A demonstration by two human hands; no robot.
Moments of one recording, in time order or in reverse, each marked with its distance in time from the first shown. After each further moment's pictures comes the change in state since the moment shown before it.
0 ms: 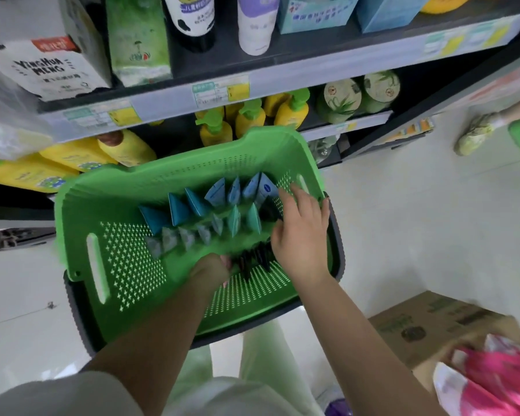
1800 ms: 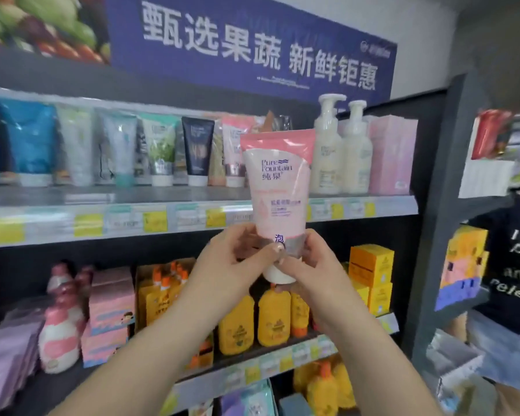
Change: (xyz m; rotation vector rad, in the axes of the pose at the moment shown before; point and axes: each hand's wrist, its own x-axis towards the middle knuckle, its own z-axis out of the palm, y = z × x) left_hand -0.592 0.200 -0.264 -0.417 0.633 1.836; right_hand 0.048 -0.154 -0.531 1.210 0.273 -0.479
